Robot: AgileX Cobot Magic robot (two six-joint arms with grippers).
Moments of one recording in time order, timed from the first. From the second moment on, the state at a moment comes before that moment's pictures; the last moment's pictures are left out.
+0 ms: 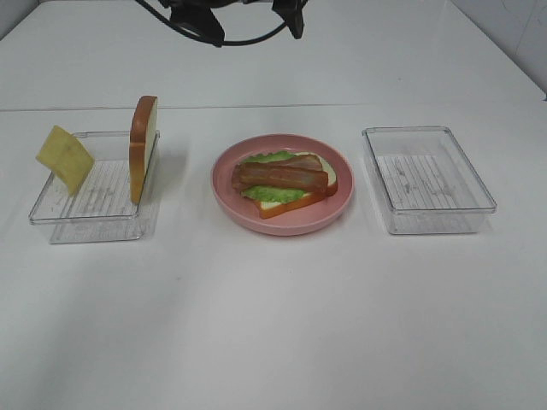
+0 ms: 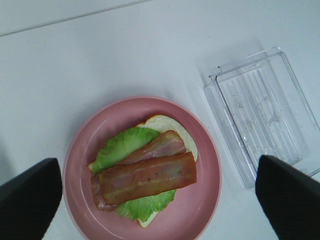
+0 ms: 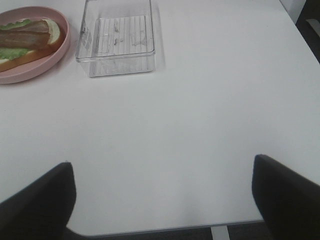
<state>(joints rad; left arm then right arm) -0.49 2.36 -2.55 -0.17 1.21 -0.23 -0.01 0.00 -0.45 -0.05 1.11 0.04</state>
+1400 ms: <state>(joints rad) 0.02 1.76 -1.67 -0.22 1.20 -0.05 -0.01 0.00 -0.45 -0.05 1.11 0.04</state>
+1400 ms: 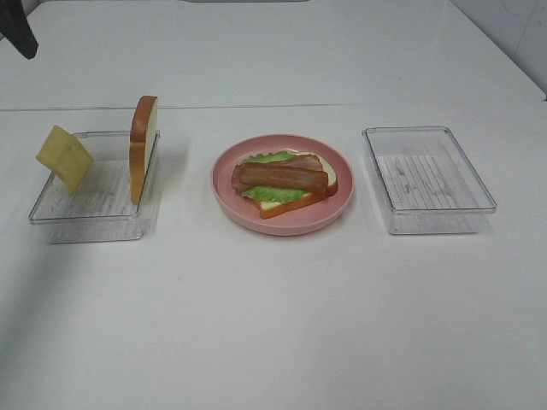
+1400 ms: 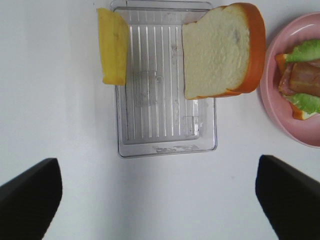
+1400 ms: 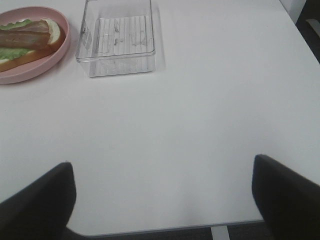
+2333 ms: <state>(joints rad) 0.27 1.98 -1.44 -0.66 0.83 0.37 -0.01 0.00 -0.45 -0.05 1.11 0.04</state>
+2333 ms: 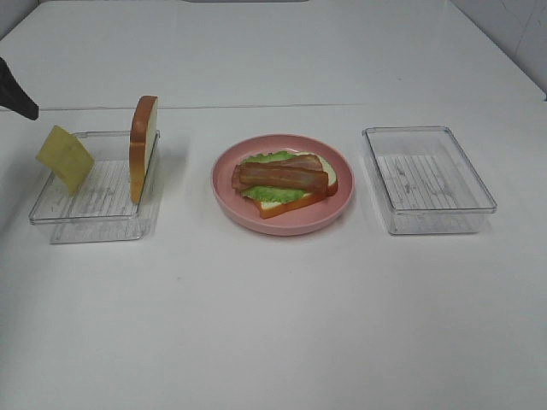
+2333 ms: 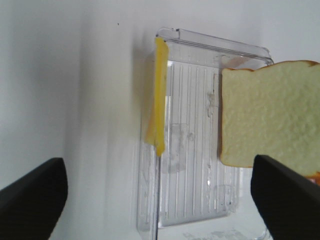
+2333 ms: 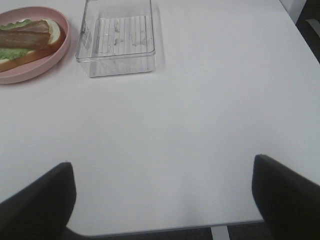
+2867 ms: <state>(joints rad) 0.26 2.21 -1.64 -0.76 0.92 0.35 -0.01 0.00 -0.45 -0.05 1.11 0.04</state>
